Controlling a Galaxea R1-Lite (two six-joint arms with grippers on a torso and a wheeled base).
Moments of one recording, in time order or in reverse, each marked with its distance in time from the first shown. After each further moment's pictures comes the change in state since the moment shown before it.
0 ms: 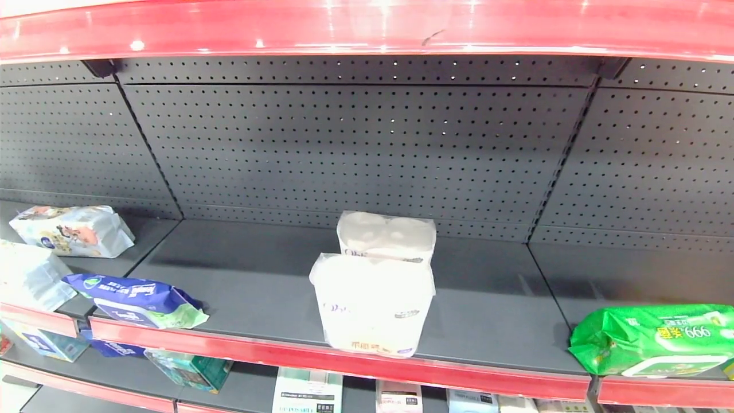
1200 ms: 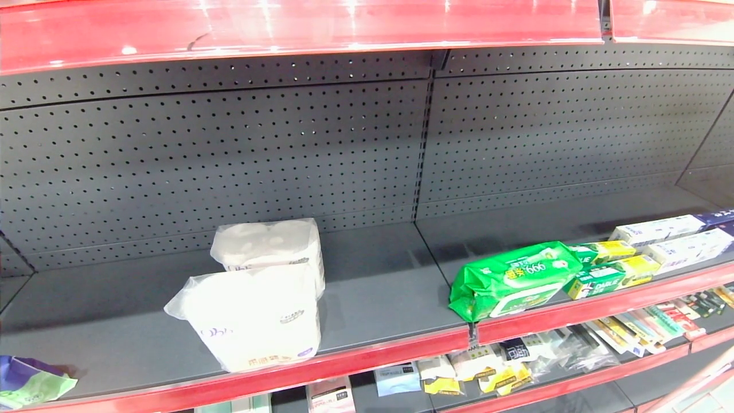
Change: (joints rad) left arm 0.000 0.001 0.013 0.000 0.089 -0.025; right arm 0.000 0.000 0.001 0.000 0.002 0.002
